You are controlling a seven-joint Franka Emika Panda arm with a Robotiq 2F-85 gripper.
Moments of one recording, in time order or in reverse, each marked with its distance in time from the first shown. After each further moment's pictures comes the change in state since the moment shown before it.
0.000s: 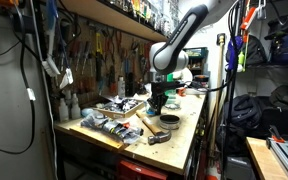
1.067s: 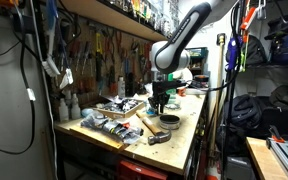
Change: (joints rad) arm 0.004 -0.026 -0.004 -0.027 -0.018 0.000 0.019
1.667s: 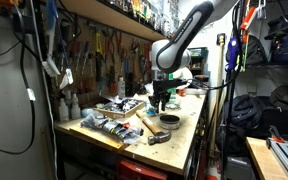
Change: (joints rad) arm 0.012 -0.015 -0.019 -0.008 -0.058 0.000 0.060
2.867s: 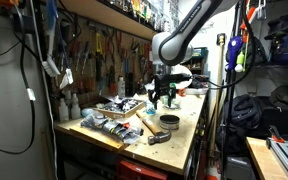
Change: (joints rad) arm 0.039 -0.097 -0.009 -0.052 -0.024 -0.076 0.320
